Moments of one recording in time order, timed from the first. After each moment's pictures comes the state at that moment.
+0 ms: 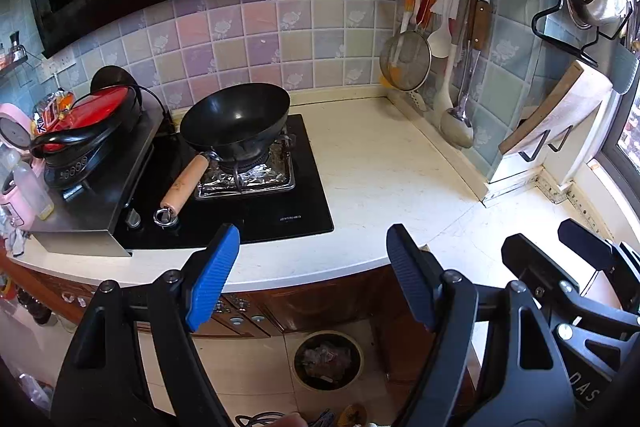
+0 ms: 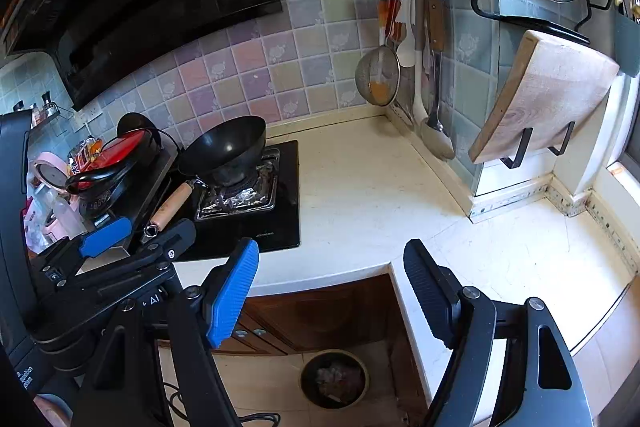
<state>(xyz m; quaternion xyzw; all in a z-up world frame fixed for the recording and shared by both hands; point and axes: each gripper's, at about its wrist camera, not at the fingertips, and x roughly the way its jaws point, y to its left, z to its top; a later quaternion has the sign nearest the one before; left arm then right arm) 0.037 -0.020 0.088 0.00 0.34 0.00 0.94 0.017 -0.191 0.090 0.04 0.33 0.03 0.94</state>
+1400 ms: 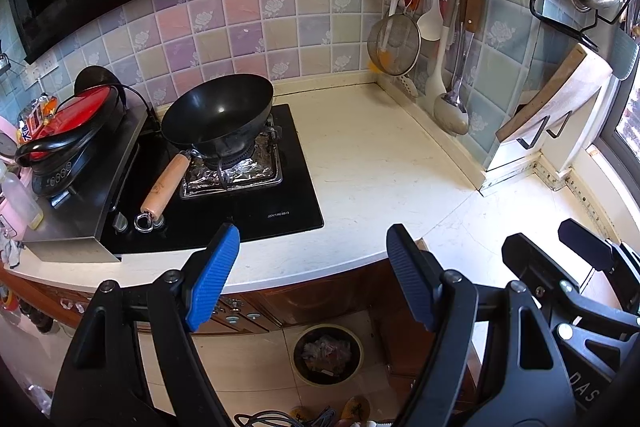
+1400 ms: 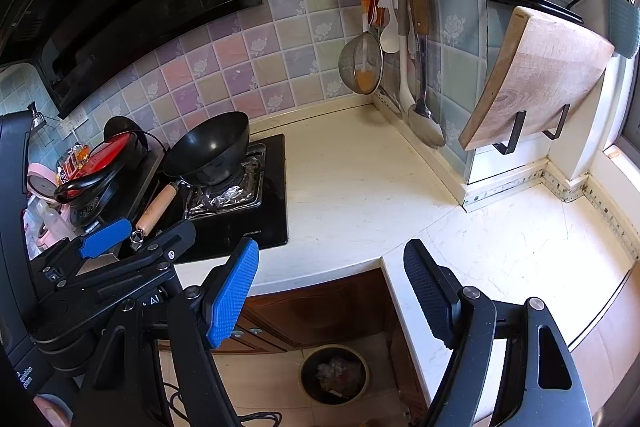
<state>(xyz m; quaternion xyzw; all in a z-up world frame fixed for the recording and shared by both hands) 0.067 -0.035 0.078 0.01 0.37 -0.02 0.93 0.034 -0.205 0.079 0.06 0.35 0.01 0.94</state>
